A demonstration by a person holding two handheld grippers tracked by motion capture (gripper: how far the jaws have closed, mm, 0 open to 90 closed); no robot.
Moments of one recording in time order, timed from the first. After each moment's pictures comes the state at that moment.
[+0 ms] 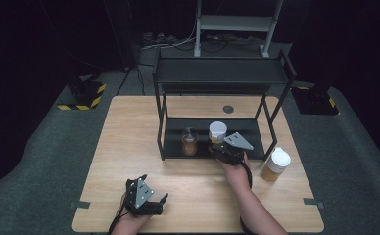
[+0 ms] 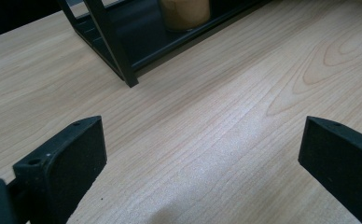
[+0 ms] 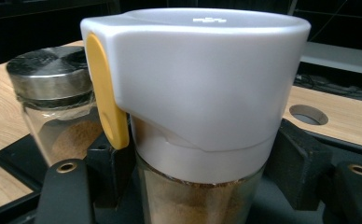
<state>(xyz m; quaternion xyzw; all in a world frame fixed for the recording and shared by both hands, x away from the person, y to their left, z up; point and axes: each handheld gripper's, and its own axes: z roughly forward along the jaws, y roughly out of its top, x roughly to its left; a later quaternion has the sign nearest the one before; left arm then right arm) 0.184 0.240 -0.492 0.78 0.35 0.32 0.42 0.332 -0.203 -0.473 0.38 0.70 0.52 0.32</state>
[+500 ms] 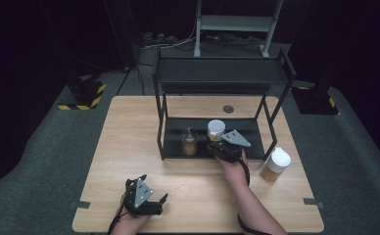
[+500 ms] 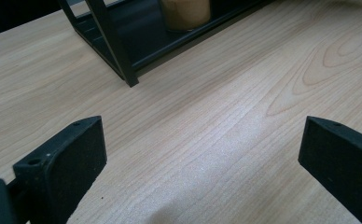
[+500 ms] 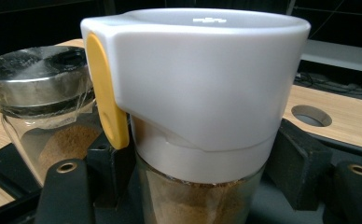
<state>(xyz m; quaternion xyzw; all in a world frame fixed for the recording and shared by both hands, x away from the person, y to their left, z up) 0.184 0.242 -0.492 0.78 0.35 0.32 0.42 0.342 -0.197 -0.475 0.39 0.70 0.51 0.32</state>
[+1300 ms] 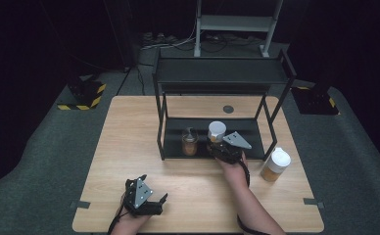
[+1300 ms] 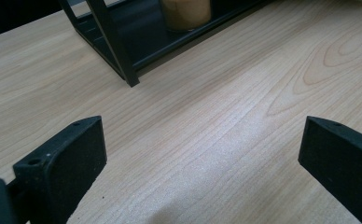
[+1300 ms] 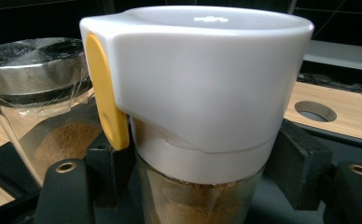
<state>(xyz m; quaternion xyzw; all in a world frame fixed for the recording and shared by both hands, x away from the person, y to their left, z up) 0.183 0.241 -0.493 0.78 0.35 0.32 0.42 0.342 -0.202 -0.488 0.39 0.69 0.53 0.31</state>
